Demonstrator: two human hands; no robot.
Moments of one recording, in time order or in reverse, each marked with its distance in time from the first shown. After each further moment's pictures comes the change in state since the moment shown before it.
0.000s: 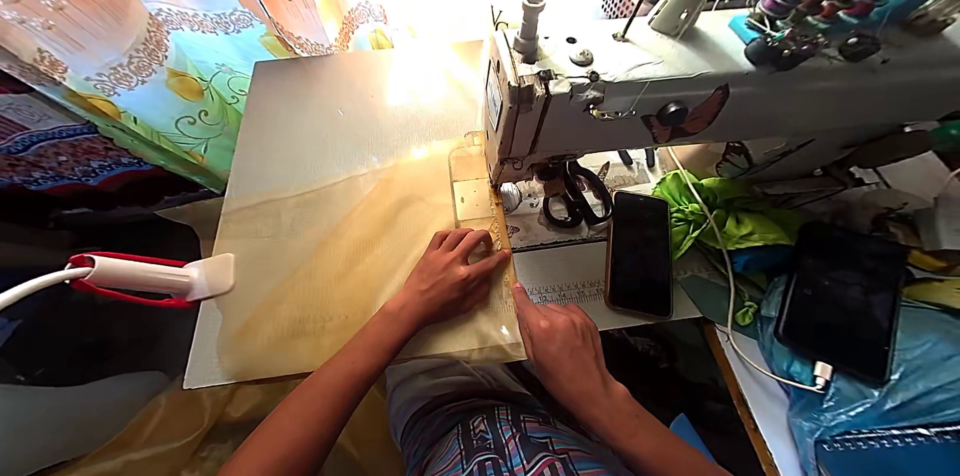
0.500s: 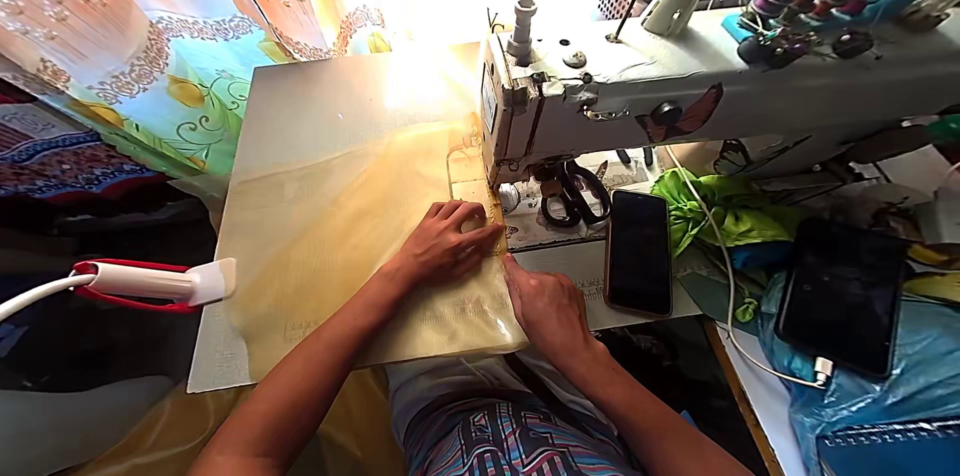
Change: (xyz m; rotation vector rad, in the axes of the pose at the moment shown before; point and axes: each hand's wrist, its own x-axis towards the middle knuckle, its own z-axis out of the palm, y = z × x) left_hand 0.021 -0.045 -0.001 -0.022 -0.030 0.087; right_hand 0.041 -0.001 0.000 0.107 -0.184 0.151
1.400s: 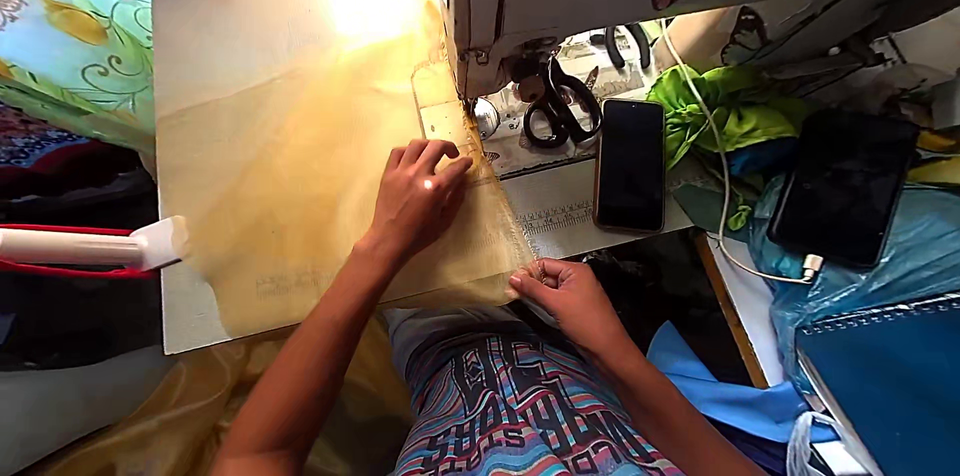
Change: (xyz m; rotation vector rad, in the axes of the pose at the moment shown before) left_hand 0.001 0.053 -0.022 -0.003 0.046 -0.231; right_hand -0.081 0.021 -0.005 1.159 -0.221 0.586
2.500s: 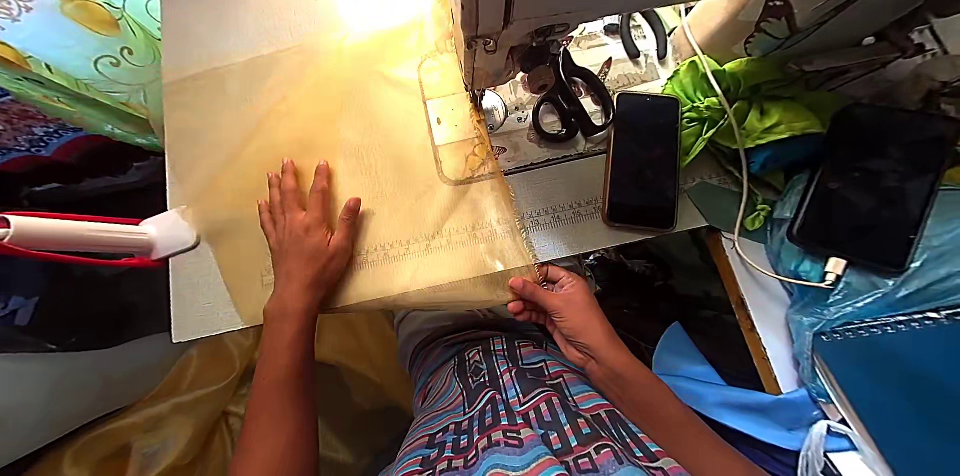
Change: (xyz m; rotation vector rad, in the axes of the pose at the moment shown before) left_hand -0.111 -0.039 -0.040 0.180 -0.054 -0.737; right_hand -0.005 0.002 0.016 0.518 0.034 0.334
